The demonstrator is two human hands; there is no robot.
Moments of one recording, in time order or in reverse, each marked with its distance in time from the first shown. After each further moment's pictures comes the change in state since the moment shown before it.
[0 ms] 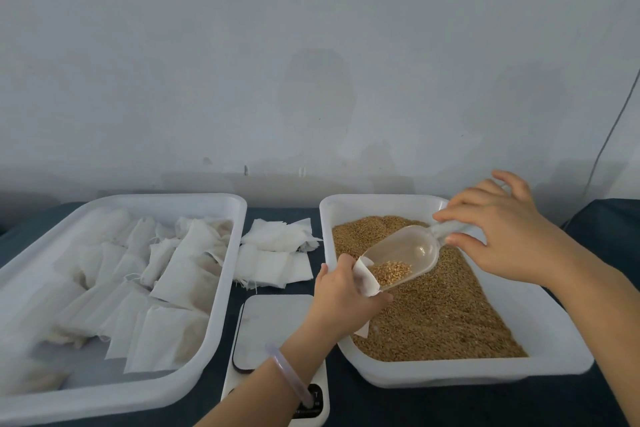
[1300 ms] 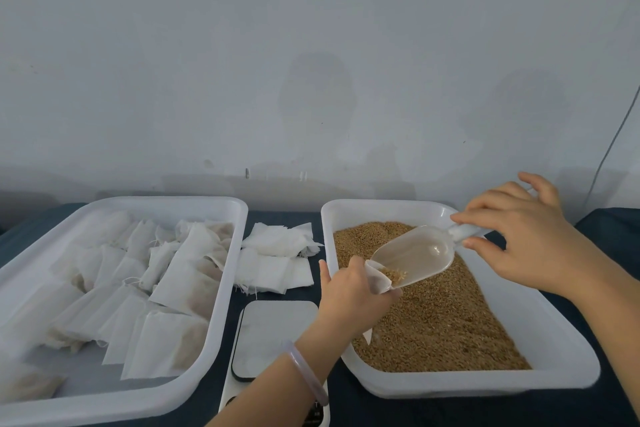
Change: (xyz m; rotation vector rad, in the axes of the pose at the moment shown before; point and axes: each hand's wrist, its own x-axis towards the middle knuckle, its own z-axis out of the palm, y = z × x) left_hand 0.021 -0.001 0.013 0.195 0.045 0.013; right_hand -0.004 0.007 -0.007 -0.079 0.112 -0.001
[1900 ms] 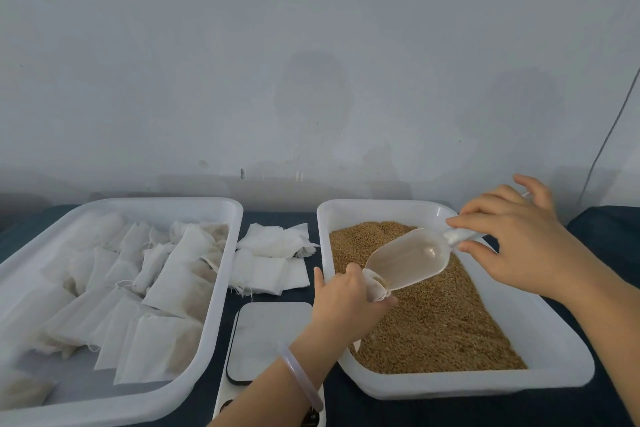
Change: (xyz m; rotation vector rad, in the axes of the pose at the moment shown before) left_hand -0.004 -0.001 -0.001 0.171 -0.039 0.032; right_hand -0.003 0.003 0.008 -0.043 -0.003 -0.045
